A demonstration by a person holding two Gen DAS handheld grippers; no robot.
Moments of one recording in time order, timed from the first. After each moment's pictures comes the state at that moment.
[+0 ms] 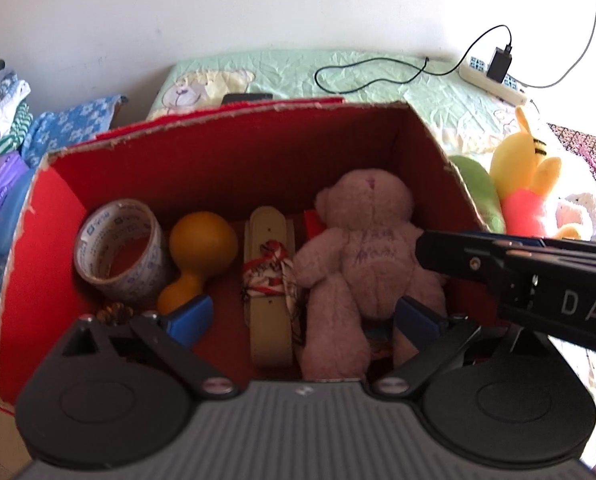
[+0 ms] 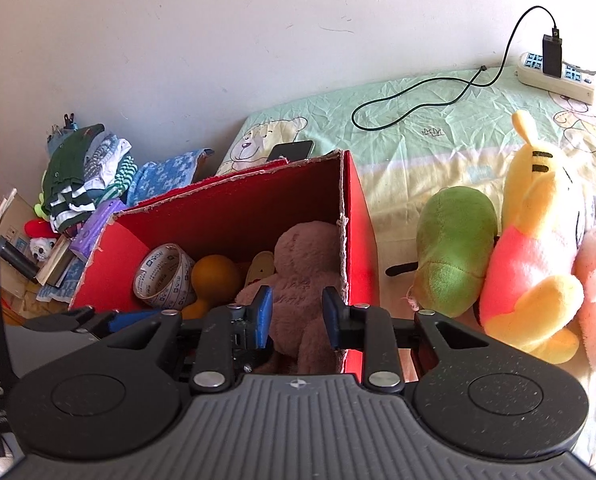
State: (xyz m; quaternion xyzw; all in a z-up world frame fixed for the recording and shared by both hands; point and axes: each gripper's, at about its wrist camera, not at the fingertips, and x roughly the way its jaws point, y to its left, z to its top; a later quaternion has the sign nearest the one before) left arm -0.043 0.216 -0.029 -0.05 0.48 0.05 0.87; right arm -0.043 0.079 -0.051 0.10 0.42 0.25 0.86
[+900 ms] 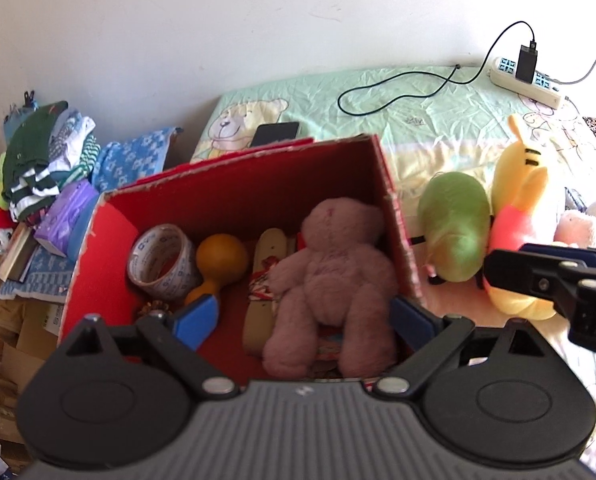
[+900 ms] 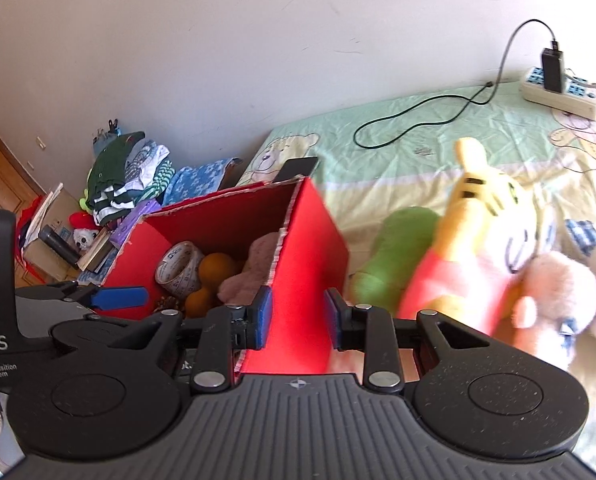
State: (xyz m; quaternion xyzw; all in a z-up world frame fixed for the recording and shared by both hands) left arm -0.038 0.128 0.011 0.02 0.47 0.18 0.86; right arm -0.041 -0.020 -0.032 0.11 0.40 0.32 0.85
